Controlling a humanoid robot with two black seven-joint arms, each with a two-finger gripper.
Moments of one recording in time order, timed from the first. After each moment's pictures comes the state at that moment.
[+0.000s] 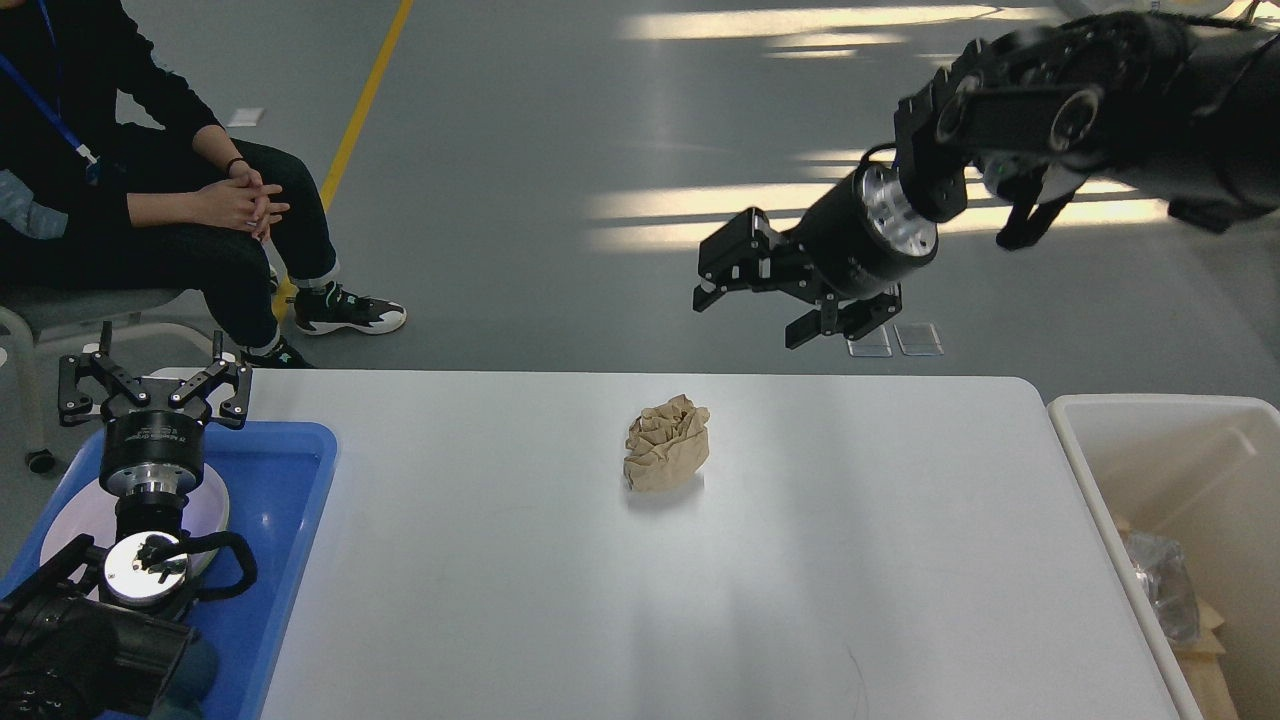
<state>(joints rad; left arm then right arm) -0.51 0.25 -1.18 -0.41 -0.24 -0.63 -0.39 1.90 -0.04 -1.21 1.04 0.22 0.65 0.19</state>
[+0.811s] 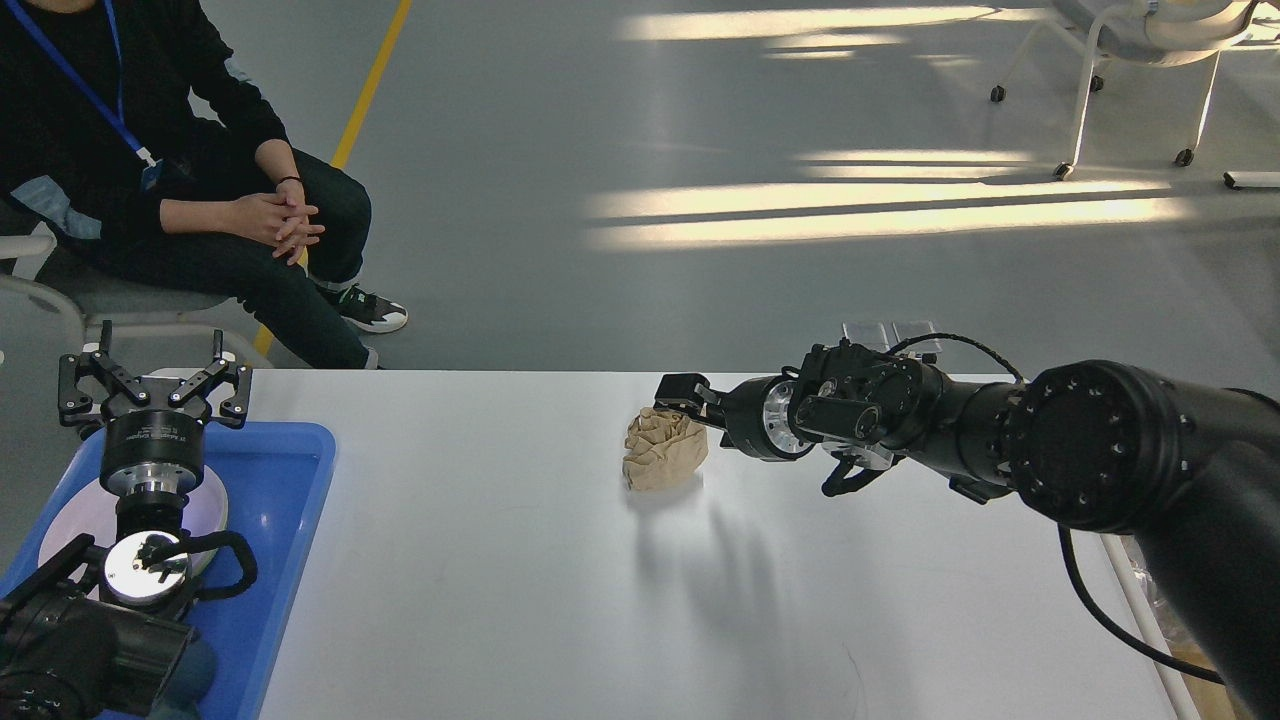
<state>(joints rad) -0.51 0.25 -1.18 -0.41 -0.24 -0.63 -0.39 1.30 0.13 -1.06 0.64 0.26 0.15 0.17</state>
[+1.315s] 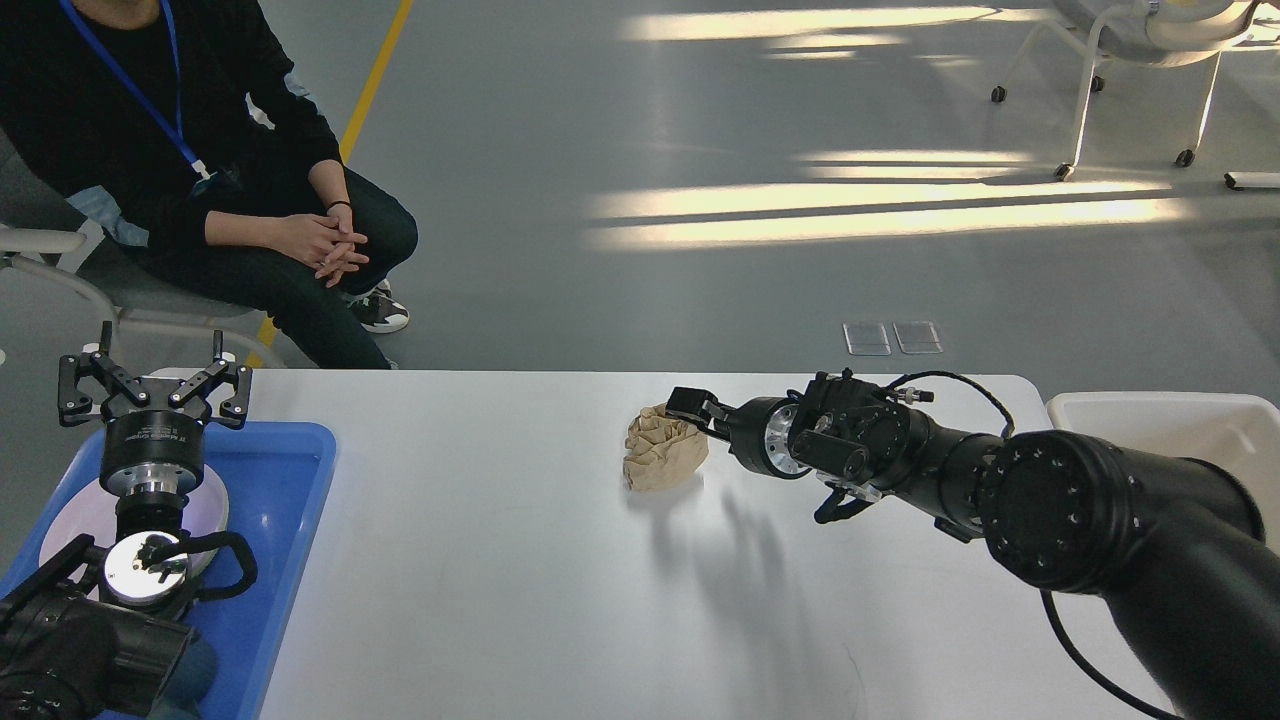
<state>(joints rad) -0.51 0.25 -1.18 -0.41 -0.24 -0.63 -0.39 1.16 0.18 -1.06 0.48 0.26 0.05 0.17</state>
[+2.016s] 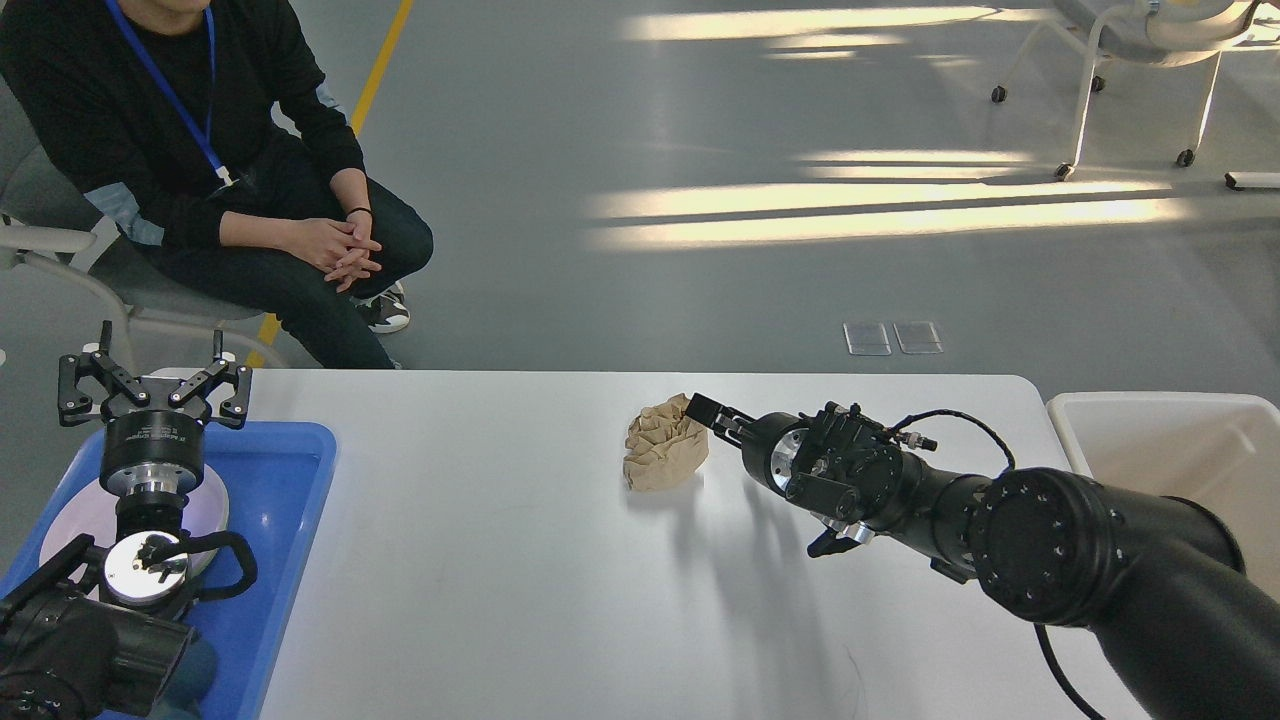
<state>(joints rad) -0.51 0.25 -1.18 -0.41 -0.24 -0.63 -0.39 1.10 0.18 -1.06 0.48 0.24 -0.14 0.17</state>
